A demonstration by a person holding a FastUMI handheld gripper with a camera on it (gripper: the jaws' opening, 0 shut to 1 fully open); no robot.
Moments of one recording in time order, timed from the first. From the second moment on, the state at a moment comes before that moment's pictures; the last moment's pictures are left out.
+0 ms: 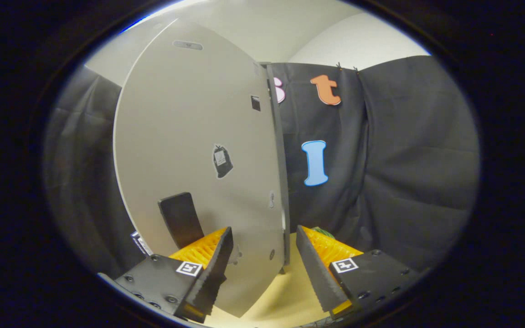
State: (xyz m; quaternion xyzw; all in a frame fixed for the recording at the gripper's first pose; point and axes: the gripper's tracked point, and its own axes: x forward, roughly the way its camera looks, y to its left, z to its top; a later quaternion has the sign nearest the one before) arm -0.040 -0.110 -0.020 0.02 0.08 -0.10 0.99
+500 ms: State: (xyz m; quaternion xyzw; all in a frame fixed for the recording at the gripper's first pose) arm 0.020 -0.019 -0.038 0.01 0.09 -0.04 1.00
